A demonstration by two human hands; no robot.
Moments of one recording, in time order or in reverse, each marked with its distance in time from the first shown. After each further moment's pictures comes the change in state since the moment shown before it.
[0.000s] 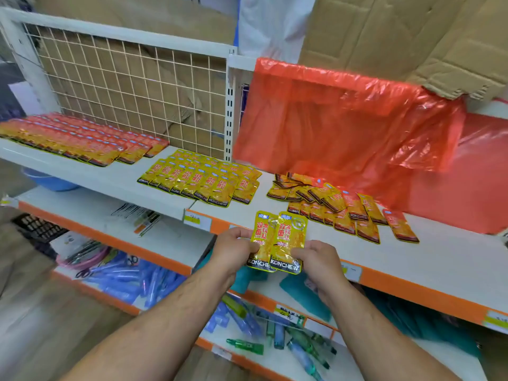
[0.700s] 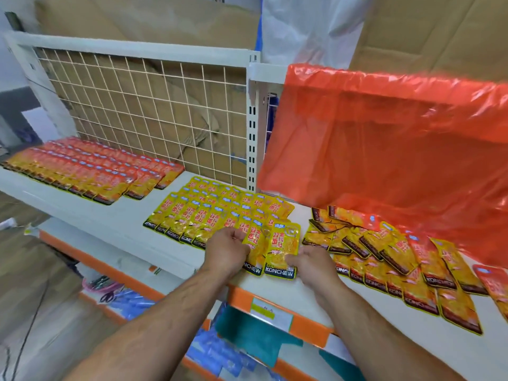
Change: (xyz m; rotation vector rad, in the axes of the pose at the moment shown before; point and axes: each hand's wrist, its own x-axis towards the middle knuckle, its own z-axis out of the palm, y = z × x) left_hand 0.179 0.058 -0.051 0.515 0.301 0.107; right_hand 0.189 -0.036 0.101 -0.016 -0.200 -0.021
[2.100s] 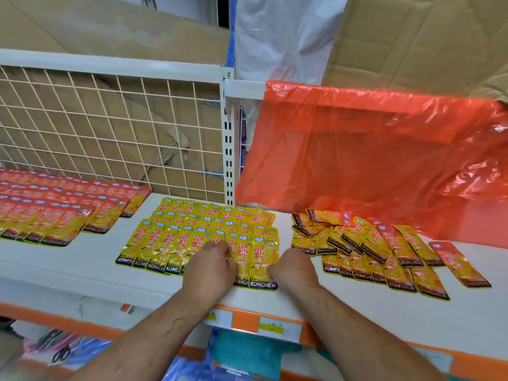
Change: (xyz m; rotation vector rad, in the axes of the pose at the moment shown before) left_hand 0.027 -0.018 -0.030 0.543 -0.037 0.536; right_hand 0.000 -0.034 0.043 -0.523 0.240 0.203
